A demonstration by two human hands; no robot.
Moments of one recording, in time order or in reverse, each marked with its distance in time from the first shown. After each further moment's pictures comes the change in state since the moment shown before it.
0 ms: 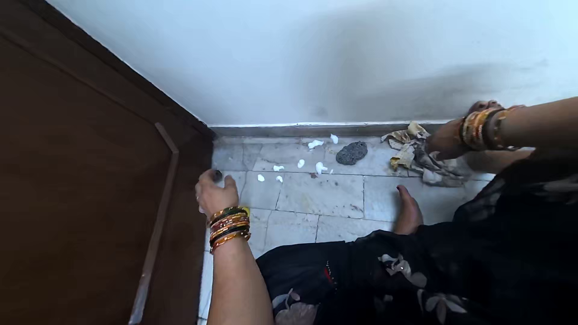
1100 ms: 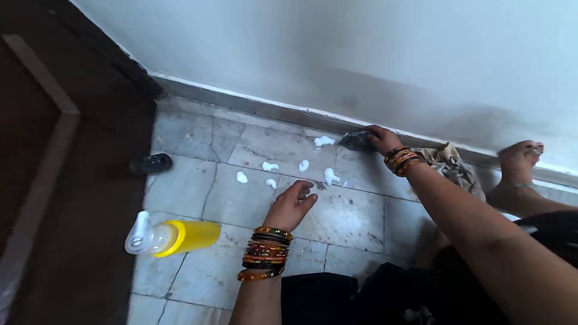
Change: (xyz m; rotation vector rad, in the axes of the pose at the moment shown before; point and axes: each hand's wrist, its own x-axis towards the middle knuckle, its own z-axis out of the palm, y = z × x) left_hand 0.004 -0.004 0.128 -0.297 -1.051 0.110; right_hand 0.240 -0.058 -0.087 1.097 0.841 0.223
